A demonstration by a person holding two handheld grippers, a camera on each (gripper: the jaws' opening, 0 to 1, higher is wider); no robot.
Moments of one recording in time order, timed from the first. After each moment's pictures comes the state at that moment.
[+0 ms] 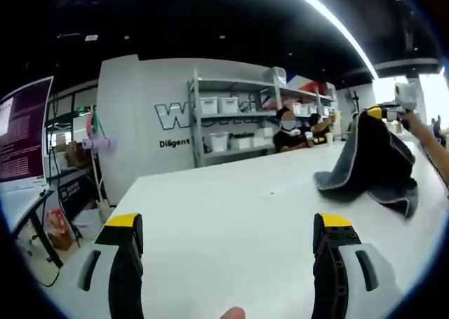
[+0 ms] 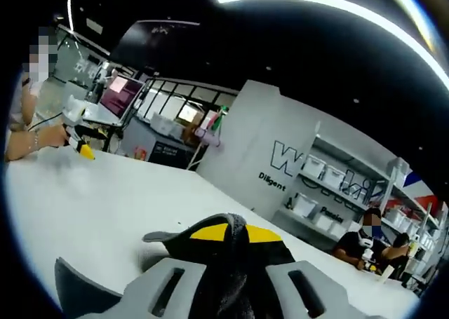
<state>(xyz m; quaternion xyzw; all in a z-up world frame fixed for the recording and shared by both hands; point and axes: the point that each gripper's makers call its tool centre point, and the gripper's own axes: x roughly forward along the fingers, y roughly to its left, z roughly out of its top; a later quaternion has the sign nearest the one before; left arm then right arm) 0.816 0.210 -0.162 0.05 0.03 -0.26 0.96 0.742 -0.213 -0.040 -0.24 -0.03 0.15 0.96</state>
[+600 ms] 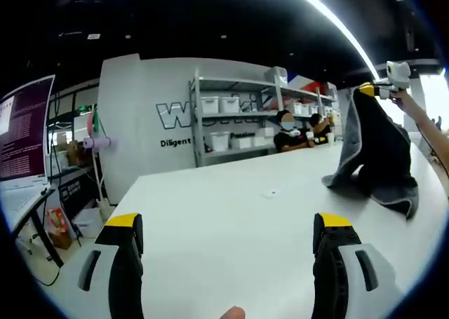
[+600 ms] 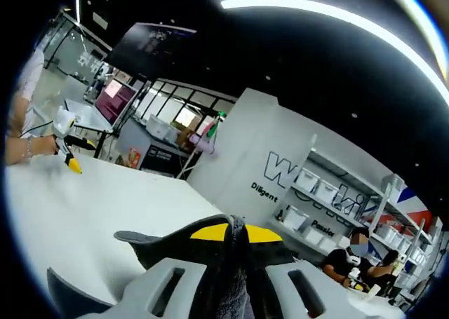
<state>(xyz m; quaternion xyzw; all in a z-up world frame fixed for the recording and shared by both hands) 0.819 0.214 -0.163 0.05 0.03 -0.25 0.97 0.757 -0.208 0.024 -0.27 -0.06 0.14 0.95</state>
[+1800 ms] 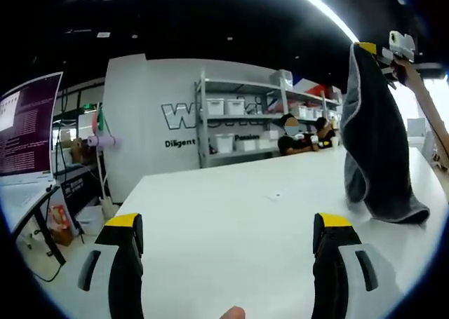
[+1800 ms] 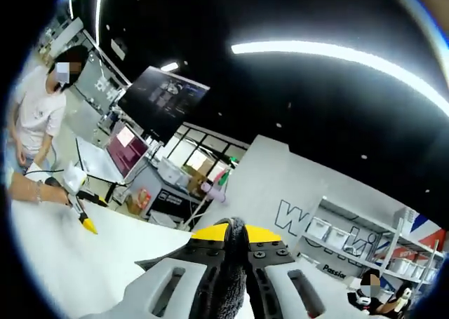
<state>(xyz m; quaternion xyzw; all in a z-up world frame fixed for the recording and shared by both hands) 0.818 0.229 -0.161 0.04 0.03 -0.24 0.97 0.703 -0.096 0.117 -0.27 -0.18 0.23 0.92</state>
